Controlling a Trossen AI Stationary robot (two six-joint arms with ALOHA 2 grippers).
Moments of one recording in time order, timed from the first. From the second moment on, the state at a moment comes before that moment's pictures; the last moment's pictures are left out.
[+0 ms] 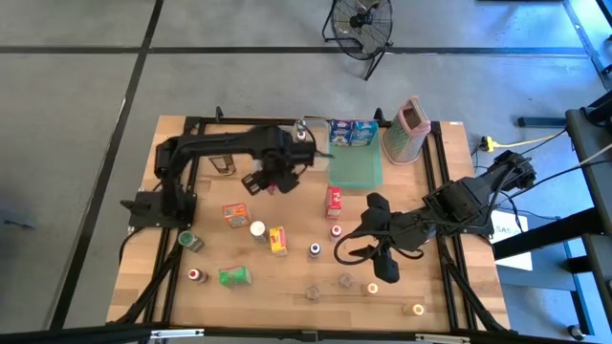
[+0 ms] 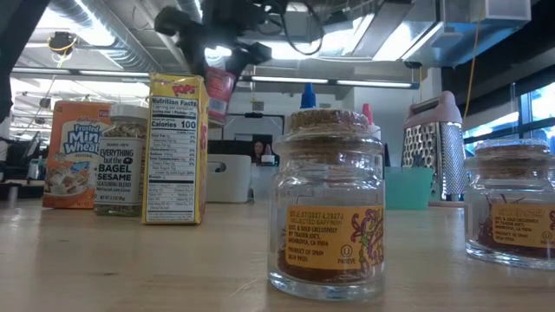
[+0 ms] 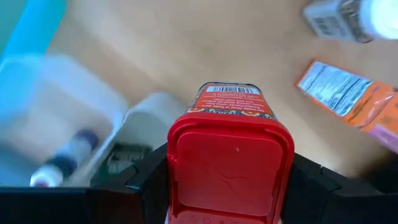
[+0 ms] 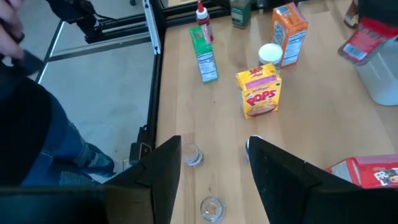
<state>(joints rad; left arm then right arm) 0.17 1.87 1.86 -1.54 -0.09 0.99 0.56 1.49 1.71 -0.95 0.25 0.55</state>
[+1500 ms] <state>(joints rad) 0.59 2.00 1.85 -1.52 0.07 0.57 0.41 1.49 1.71 -1.13 0.12 0.22</state>
